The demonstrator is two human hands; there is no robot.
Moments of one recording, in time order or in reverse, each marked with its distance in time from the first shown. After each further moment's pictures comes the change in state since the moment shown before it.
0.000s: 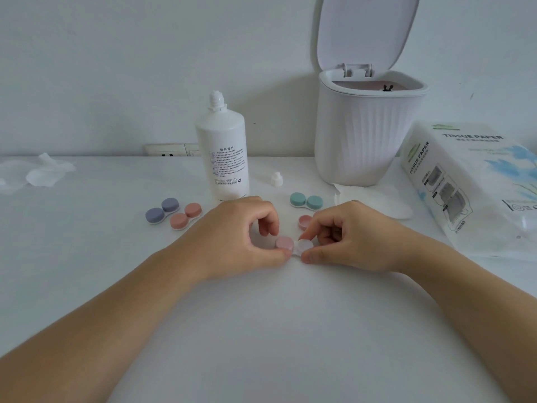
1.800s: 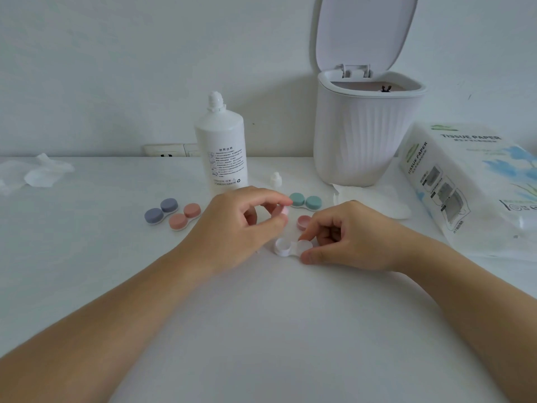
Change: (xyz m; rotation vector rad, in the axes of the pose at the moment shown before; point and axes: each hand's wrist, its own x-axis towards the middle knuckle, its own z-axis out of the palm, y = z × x) left_hand 0.005 0.010 0.005 -0.290 0.179 -0.044; right_hand -0.001 -0.003 0.000 -0.017 0.001 0.043
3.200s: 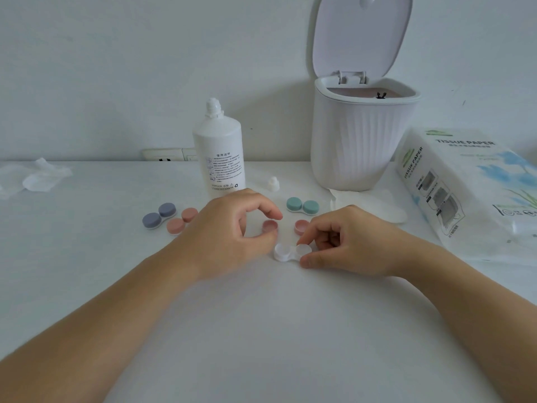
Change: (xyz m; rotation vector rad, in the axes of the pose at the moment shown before) left_hand -0.003 0.000 -0.011 0.167 -0.060 -0.034; right_hand 0.000 0.009 -0.003 0.002 0.001 -0.077
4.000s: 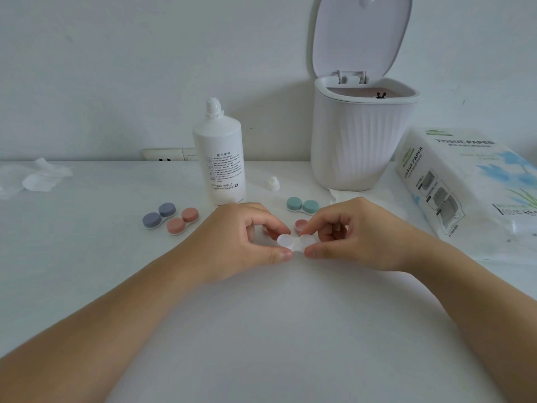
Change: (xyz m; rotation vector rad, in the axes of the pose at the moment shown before) left_hand 0.001 0.003 0.003 -0.061 -0.159 0.005; right_hand -0.005 -0.001 -0.008 0.156 0.023 0.013
